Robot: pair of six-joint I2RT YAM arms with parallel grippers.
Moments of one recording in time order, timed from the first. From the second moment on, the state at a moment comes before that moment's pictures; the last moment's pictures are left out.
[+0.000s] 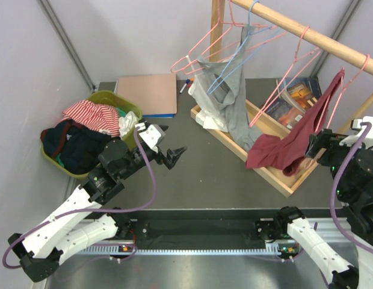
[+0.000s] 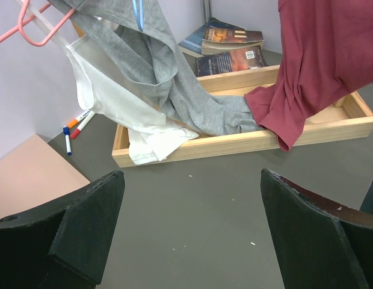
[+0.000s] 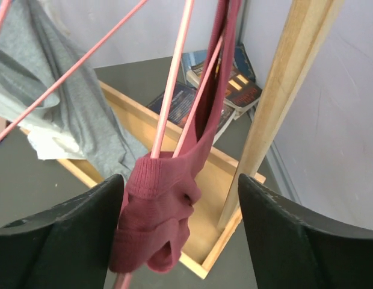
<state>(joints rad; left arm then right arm) -0.78 0.74 0.86 -0.10 0.09 0.13 0.30 0.58 1.38 -0.97 0.49 0.11</state>
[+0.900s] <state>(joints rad) -0.78 0.49 0.85 -0.38 -0.65 -0.22 0.30 0.52 1.33 -0.69 -0.45 -0.05</state>
